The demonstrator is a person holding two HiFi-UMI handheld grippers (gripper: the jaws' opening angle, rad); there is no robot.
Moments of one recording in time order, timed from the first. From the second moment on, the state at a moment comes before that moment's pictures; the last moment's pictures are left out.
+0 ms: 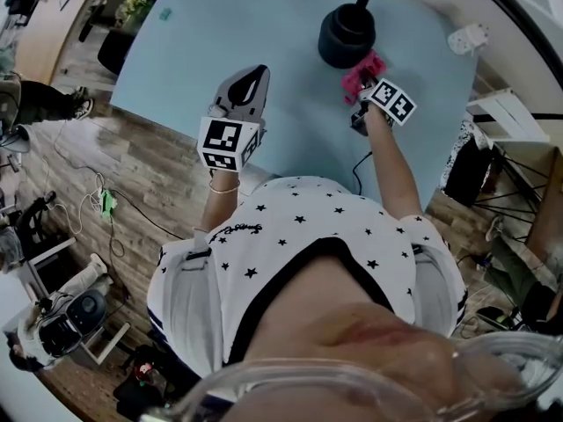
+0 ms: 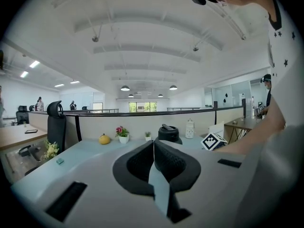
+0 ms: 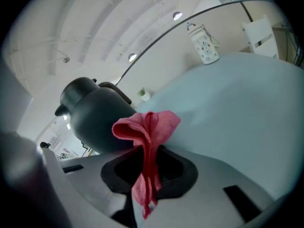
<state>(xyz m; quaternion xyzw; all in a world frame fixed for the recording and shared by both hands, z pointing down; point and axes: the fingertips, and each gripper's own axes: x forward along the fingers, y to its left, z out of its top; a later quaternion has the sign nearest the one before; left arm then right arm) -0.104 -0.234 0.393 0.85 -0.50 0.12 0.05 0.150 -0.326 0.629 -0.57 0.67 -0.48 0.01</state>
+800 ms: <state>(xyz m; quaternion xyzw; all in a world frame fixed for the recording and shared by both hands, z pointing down) -0.070 -0.221 0.376 0.88 -0.46 0.10 0.03 0.082 -0.317 0.402 -0.46 0.85 -0.24 0.11</state>
